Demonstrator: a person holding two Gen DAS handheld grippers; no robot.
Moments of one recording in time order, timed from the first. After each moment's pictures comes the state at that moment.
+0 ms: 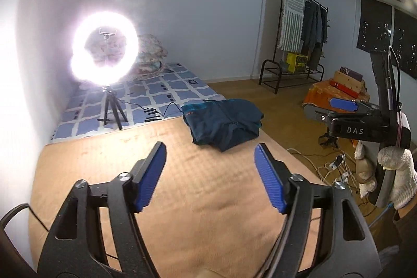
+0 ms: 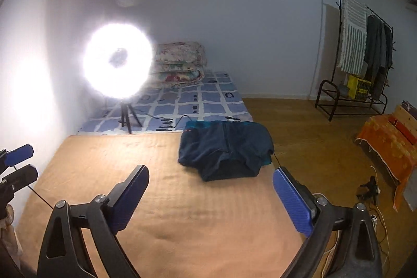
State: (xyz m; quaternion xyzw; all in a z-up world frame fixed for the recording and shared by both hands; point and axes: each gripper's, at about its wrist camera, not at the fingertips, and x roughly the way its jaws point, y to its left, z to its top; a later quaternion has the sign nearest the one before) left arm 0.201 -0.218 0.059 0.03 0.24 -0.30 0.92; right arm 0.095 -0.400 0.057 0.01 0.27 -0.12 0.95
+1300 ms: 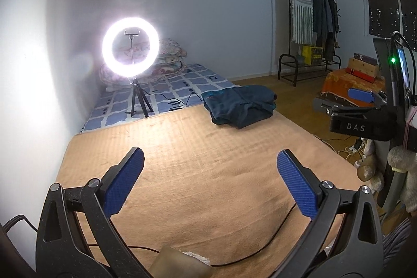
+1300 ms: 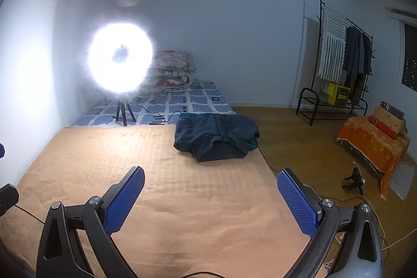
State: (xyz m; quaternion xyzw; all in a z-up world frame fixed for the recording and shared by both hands) left arm 0.109 -0.190 0.015 0.07 0.21 -0.24 0.94; right arm 0.009 -0.351 0.009 -0.01 0.23 -0.17 0.96
